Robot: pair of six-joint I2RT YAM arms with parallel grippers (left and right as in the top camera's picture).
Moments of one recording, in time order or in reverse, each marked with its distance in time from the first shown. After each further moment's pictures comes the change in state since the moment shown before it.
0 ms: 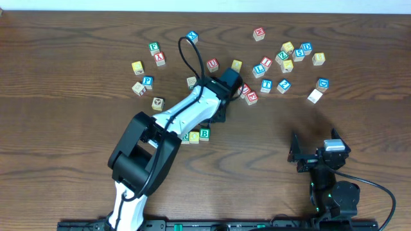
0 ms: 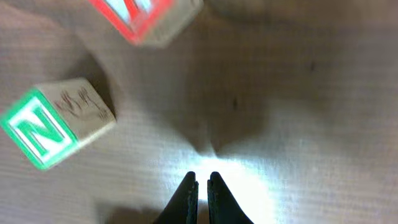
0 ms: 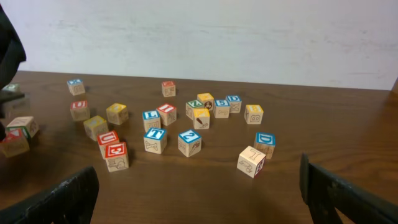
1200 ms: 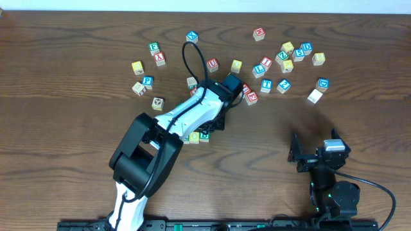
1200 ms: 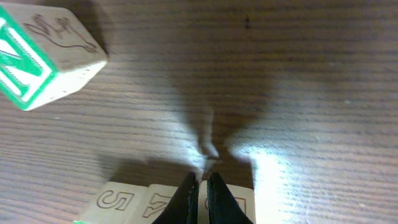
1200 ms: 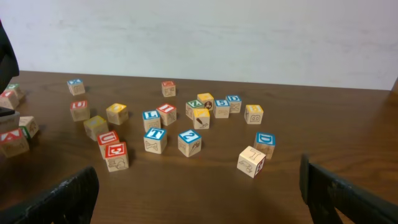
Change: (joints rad) left arm -0.015 0.000 0.000 -0.118 0.053 0.023; right arm 0.000 0.000 0.000 0.000 0.000 0.000
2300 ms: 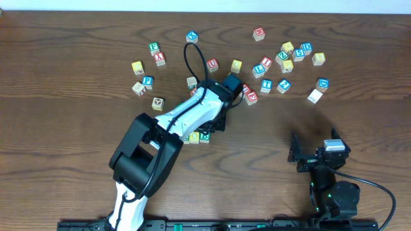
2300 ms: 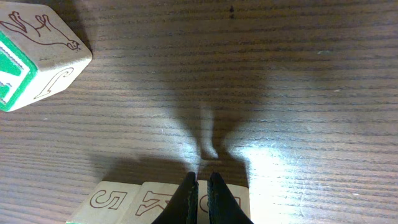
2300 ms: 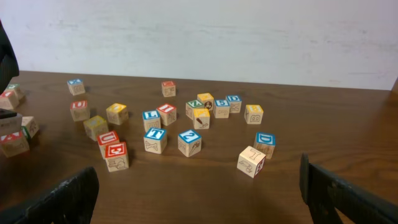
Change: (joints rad) left arm 0.000 0.000 0.000 -0.001 0.022 0.026; right arm 0.000 0.000 0.000 0.000 0.000 0.000
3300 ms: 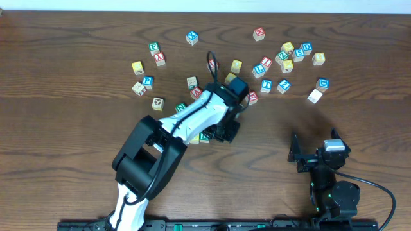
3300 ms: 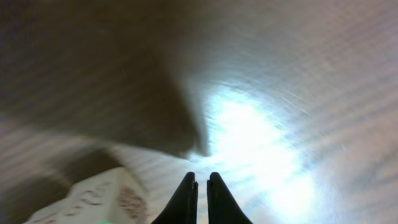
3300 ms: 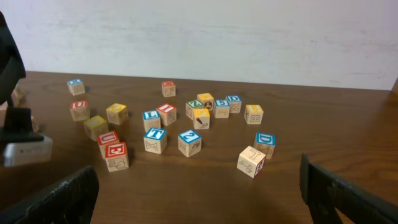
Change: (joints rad) left arm -0.041 0.000 -0.001 0.029 0.289 0.392; right arm 0.000 0.000 0.000 0.000 0.000 0.000
